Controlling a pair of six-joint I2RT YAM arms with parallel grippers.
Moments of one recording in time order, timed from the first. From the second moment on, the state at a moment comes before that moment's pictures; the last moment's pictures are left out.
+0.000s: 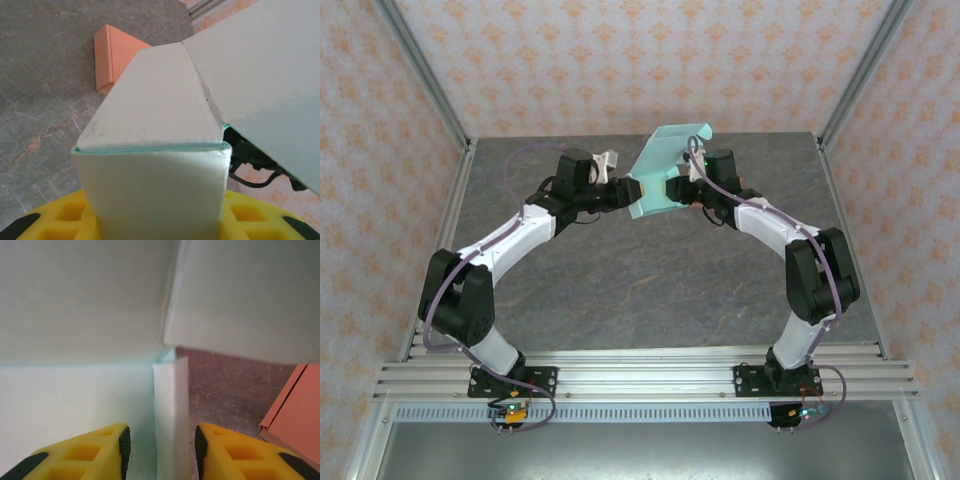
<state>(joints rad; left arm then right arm) -0.38 1.62 1.21 -0.14 0.53 -0.71 0.35 1.74 1.20 -0.02 -0.32 0.21</state>
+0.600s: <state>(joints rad) -0.38 1.64 1.24 -0.16 0.55 -0.73 0.34 1.75 1.19 -0.03 -0.34 0.15</state>
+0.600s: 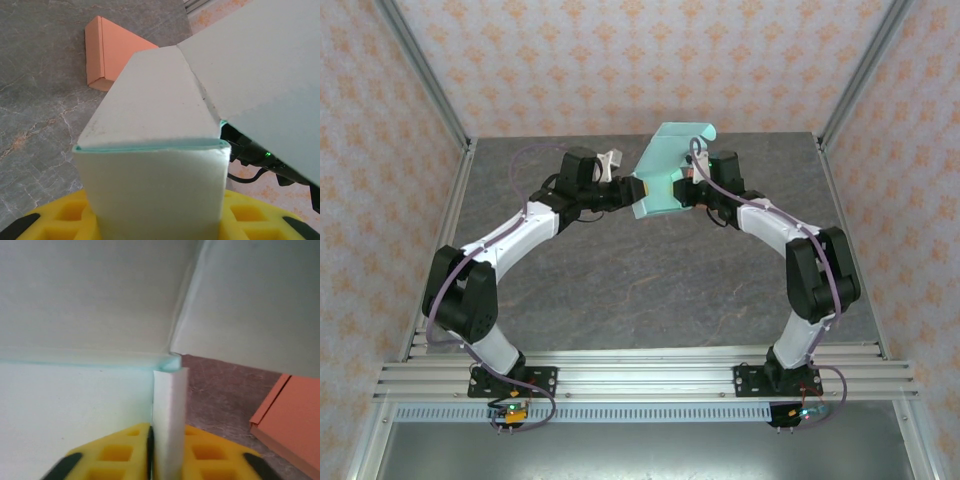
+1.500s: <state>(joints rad) -0.32 1.68 1.25 -0.04 0.64 -0.85 0.21 1.42 0.80 0.34 -0.51 0.68</state>
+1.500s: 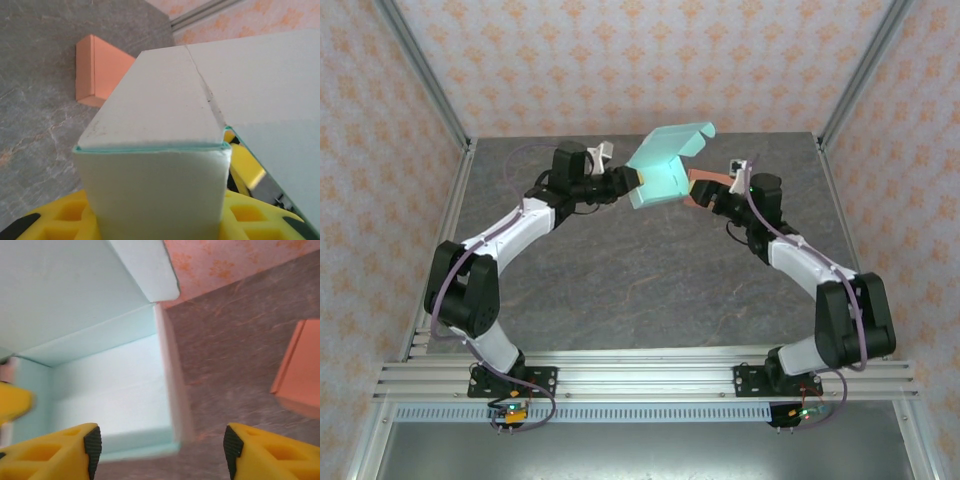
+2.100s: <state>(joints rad) -0.29 1.69 1.22 0.25 0.71 -1.17 0.24 1.72 0.95 0.85 -0.42 1.76</state>
